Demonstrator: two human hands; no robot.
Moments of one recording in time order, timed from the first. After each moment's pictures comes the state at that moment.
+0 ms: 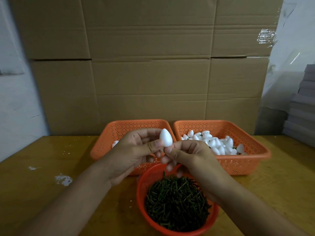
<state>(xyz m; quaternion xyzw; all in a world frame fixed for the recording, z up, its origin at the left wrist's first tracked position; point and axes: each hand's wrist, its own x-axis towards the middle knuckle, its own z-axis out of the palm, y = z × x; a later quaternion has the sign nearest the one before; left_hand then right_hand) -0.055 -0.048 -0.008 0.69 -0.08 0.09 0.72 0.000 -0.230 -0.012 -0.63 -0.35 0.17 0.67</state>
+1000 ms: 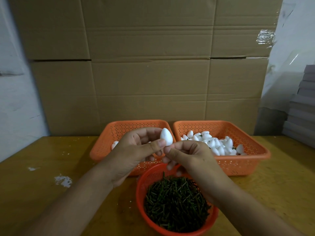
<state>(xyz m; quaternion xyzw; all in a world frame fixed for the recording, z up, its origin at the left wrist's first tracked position) -0.056 -0.053 -0.009 0.71 -0.06 0.14 0.69 0.000 -0.228 -0.016 -0.64 -0.33 0.14 0.68</state>
